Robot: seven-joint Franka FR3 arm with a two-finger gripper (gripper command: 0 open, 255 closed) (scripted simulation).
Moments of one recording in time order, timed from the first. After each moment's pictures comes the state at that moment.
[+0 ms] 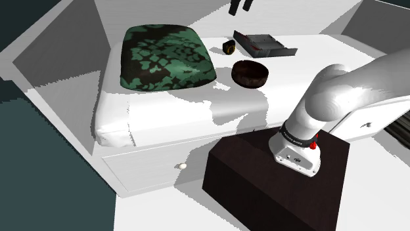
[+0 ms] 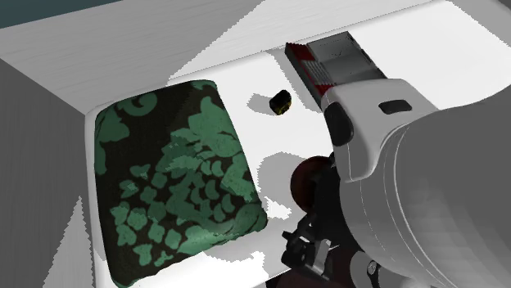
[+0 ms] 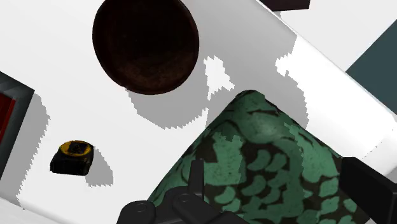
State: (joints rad) arm 0.02 -0.76 0.04 -2.28 0.04 1.70 0.03
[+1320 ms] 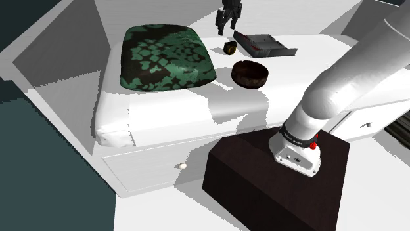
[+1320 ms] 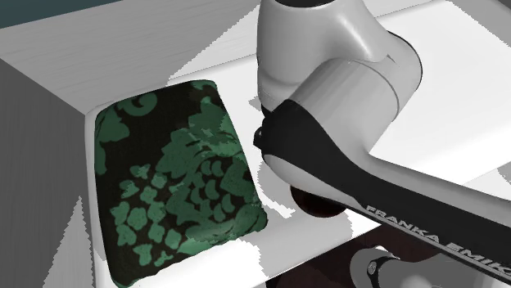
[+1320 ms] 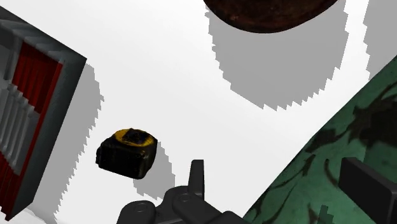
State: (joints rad) arm -0.10 -0.25 -0.11 -2.18 -0.13 1.98 -0.11
